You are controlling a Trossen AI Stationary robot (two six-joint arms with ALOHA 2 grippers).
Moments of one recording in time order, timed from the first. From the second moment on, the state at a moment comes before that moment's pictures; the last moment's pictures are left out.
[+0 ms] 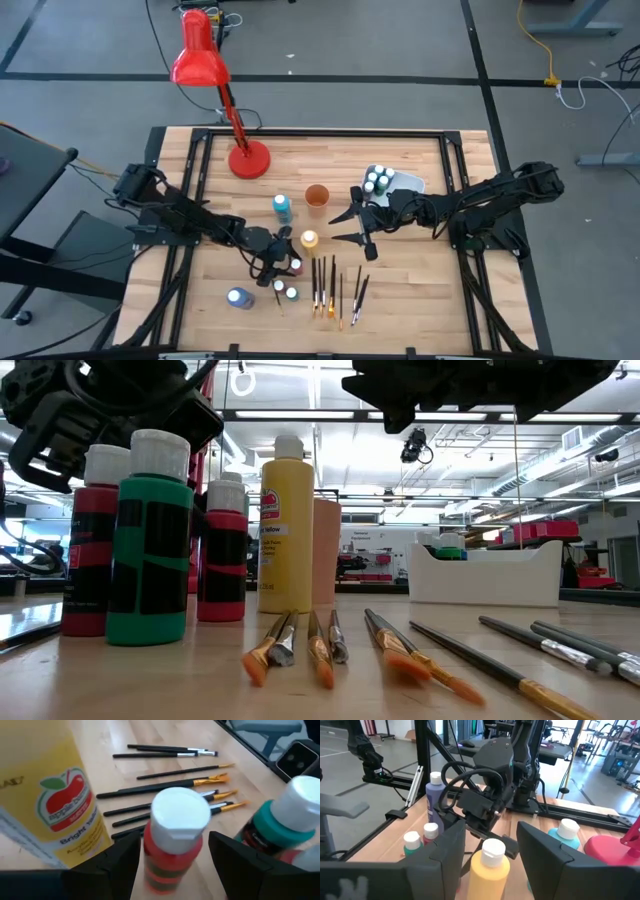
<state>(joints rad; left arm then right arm) -0.30 1.61 0.47 0.65 0.05 -0.05 0.11 1.42 0.68 0.66 -0.09 -0.11</state>
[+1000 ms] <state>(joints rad) -0.30 1.55 0.65 0.47 0.06 0.07 0.19 1.49 0.70 0.82 -0.10 -0.11</state>
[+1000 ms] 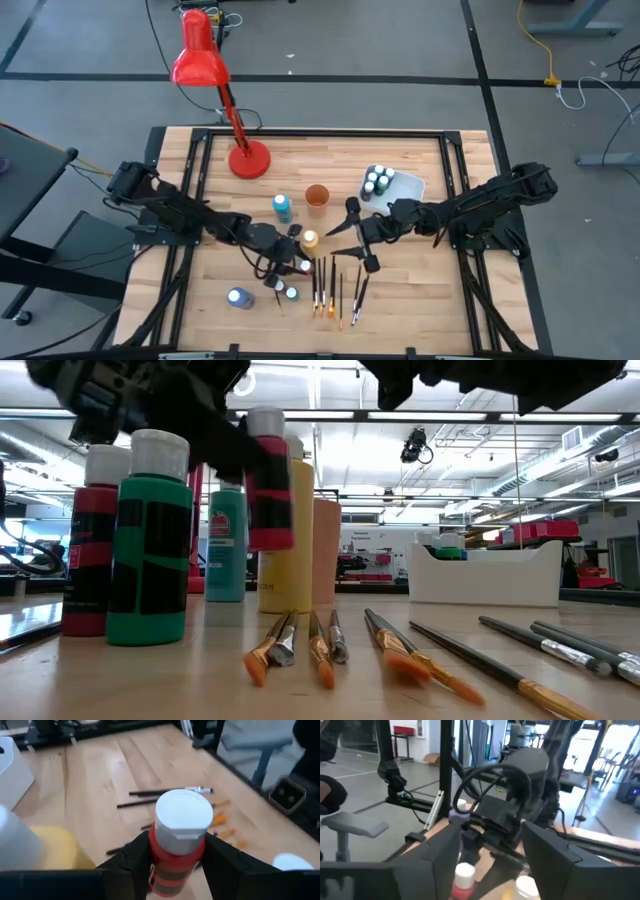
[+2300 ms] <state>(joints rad) -0.29 1.54 0.83 0.22 -0.01 0.24 0.25 1.73 1.06 0.25 -0.04 -0.31</state>
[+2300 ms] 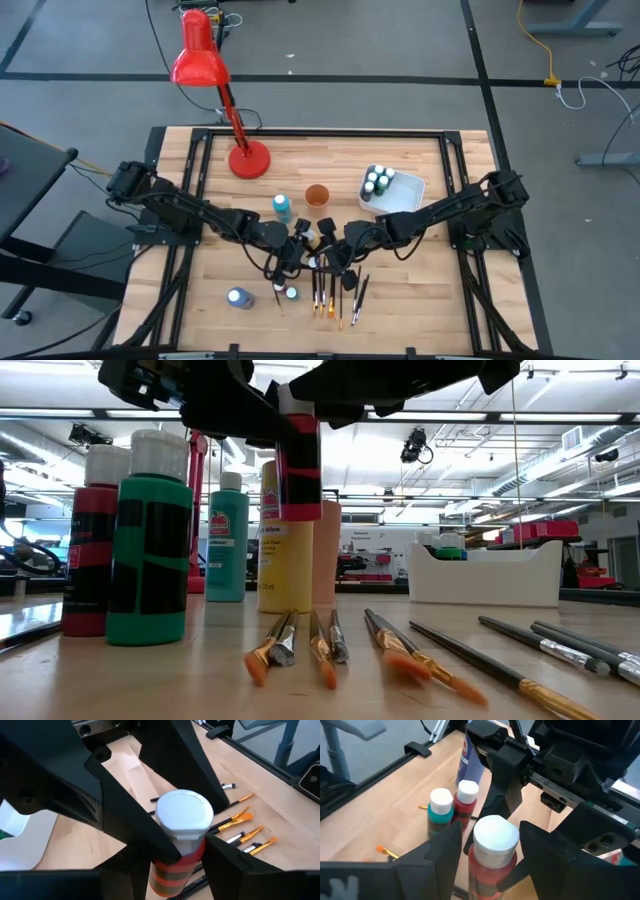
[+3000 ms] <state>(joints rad) -0.29 1.54 0.83 0.23 -0.01 0.24 0.25 1.71 1.06 0.20 -0.07 -0.29</state>
